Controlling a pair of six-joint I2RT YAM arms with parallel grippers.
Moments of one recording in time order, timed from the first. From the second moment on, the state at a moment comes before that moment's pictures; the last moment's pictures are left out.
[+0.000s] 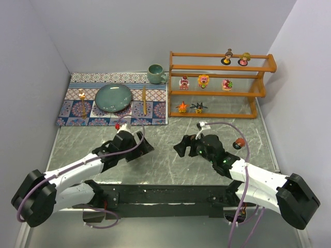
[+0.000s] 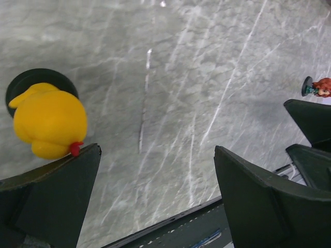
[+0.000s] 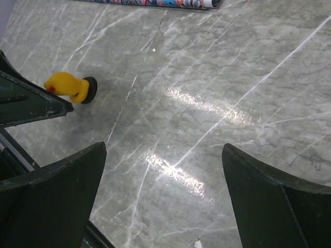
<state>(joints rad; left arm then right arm) -0.69 1.07 0.47 -0.11 -0.02 -1.02 0.72 0.98 0.32 0.26 0.01 0.54</state>
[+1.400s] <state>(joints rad) -0.35 0.97 0.87 -0.46 -0.26 -0.57 1.21 1.66 0.87 0.28 0.47 0.74</state>
